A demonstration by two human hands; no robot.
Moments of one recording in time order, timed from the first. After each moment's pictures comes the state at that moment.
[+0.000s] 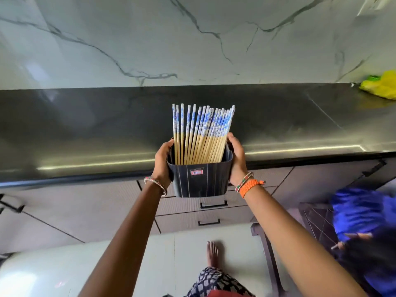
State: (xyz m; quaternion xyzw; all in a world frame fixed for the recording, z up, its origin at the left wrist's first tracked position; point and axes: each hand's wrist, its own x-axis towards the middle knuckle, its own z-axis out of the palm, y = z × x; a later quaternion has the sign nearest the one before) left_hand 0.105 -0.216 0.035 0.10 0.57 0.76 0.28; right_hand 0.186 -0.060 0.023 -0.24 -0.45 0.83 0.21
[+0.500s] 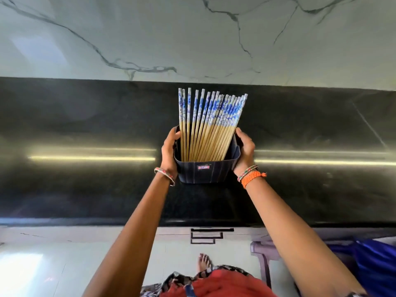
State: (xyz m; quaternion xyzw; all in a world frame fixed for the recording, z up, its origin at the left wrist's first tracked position) left_hand -0.034 -0.055 0.007 0.04 0.58 0.78 0.21; right_hand 0.031 0.111 -0.008 -0.24 -0.43 0.86 0.17
